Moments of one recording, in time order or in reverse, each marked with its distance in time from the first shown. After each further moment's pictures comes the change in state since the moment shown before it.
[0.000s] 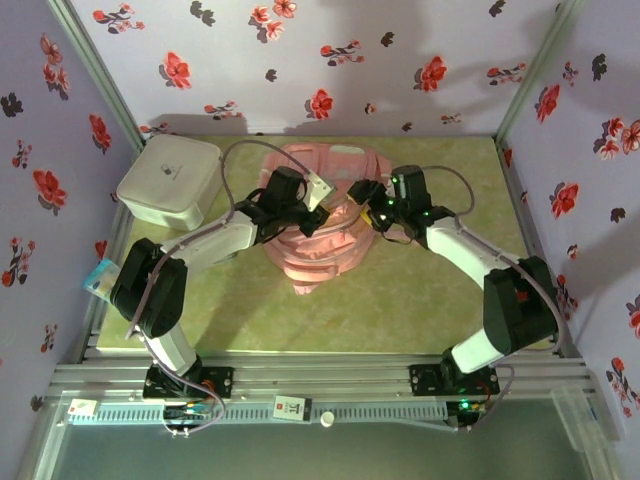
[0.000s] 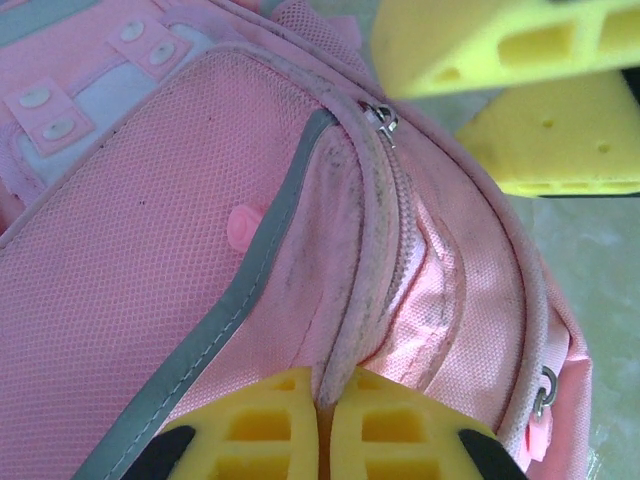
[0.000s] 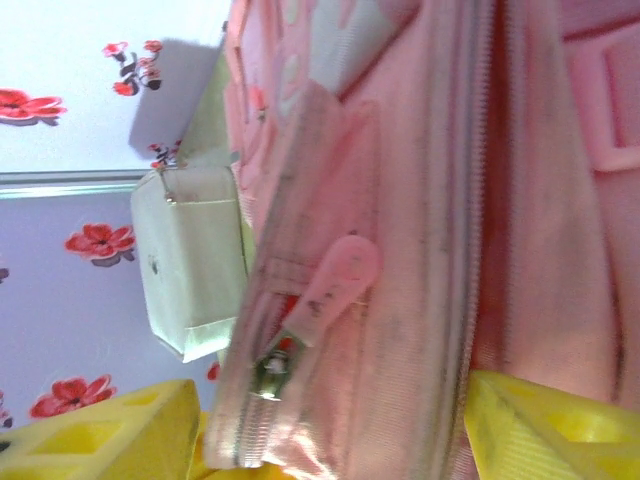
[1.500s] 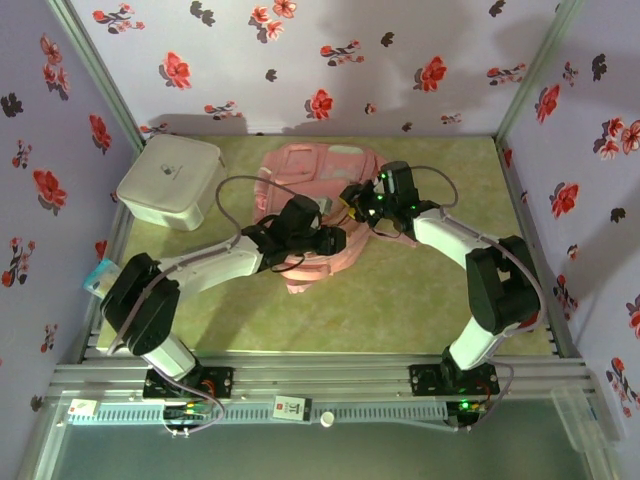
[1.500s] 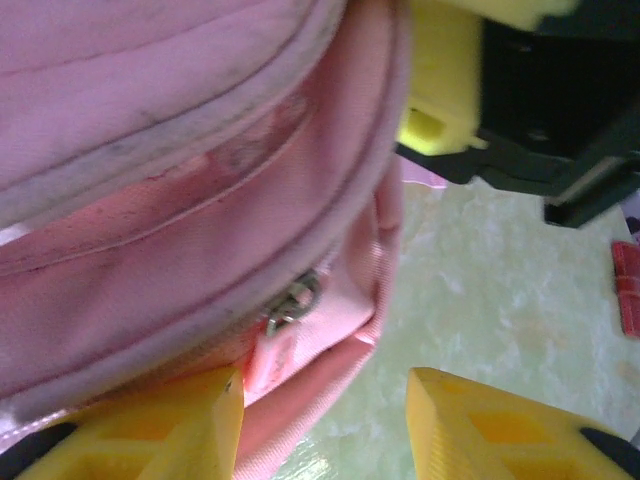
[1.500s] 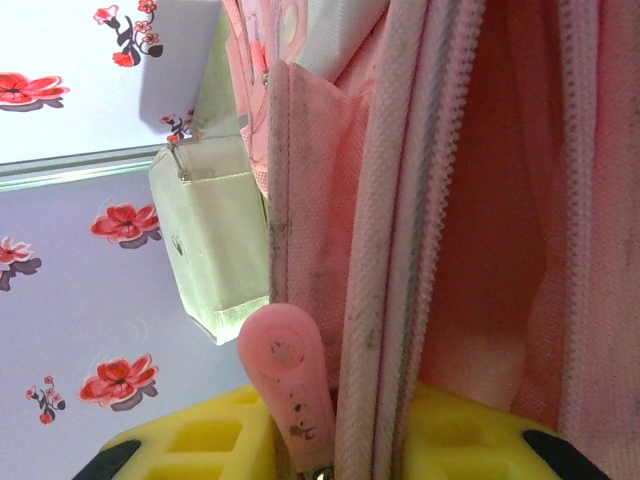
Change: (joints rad) left arm -0.166 -0.089 -0.149 0.038 -0.138 -0.780; right arm 0.026 0.142 0.065 0.079 -0.098 0.104
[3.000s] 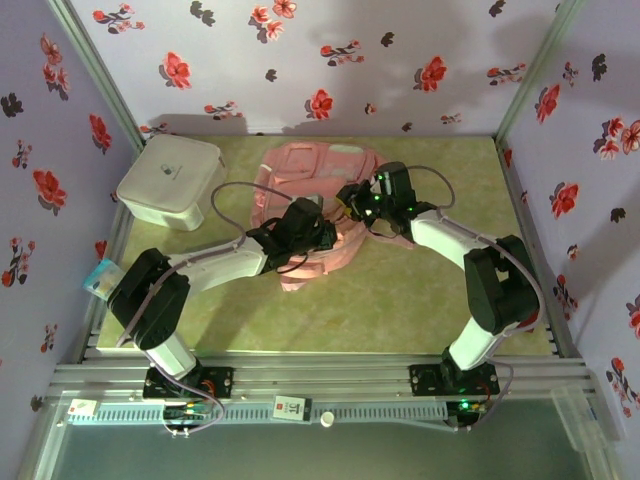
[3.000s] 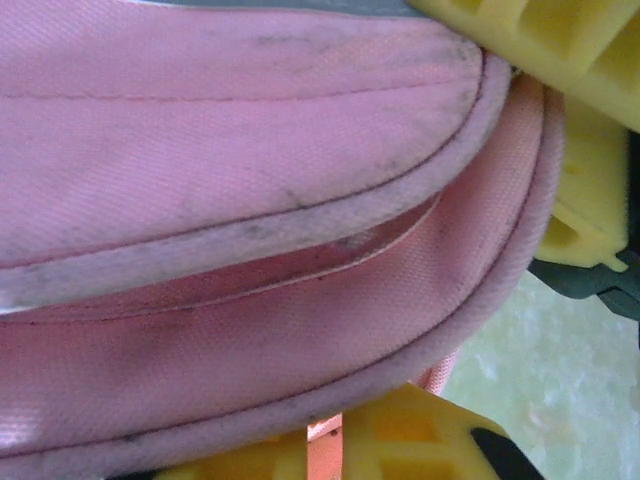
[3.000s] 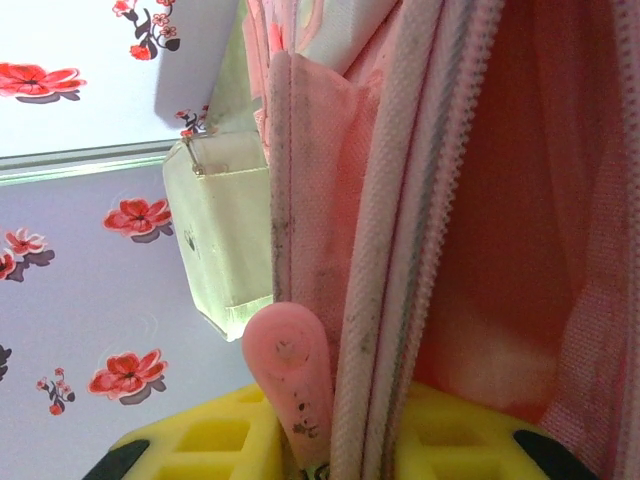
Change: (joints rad) left arm 0.002 0.035 -0.025 0.084 -0.147 -0.138; right arm 0.022 0.002 -0.007 0.048 0.010 0.015
